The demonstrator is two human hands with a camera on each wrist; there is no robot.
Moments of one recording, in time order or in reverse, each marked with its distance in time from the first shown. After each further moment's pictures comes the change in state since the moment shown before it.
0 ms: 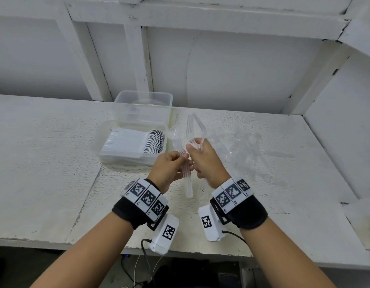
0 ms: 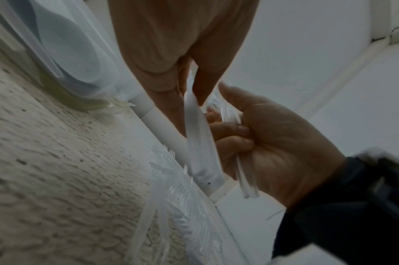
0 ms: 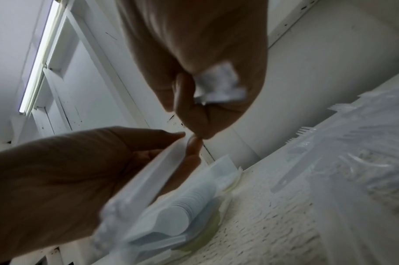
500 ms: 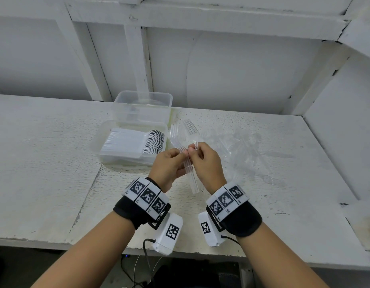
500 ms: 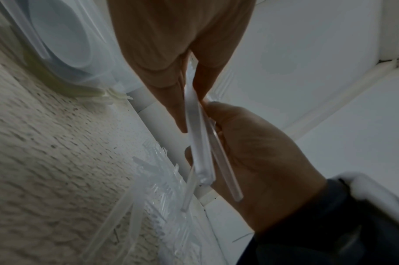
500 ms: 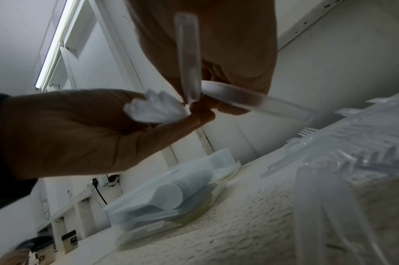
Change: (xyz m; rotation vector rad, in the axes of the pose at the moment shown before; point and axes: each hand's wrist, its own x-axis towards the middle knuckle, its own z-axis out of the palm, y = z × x) left_hand -0.003 0.007 0.006 -0.135 0.009 0.015; right_hand 0.001 0.019 0.003 -0.145 0.202 -0.268
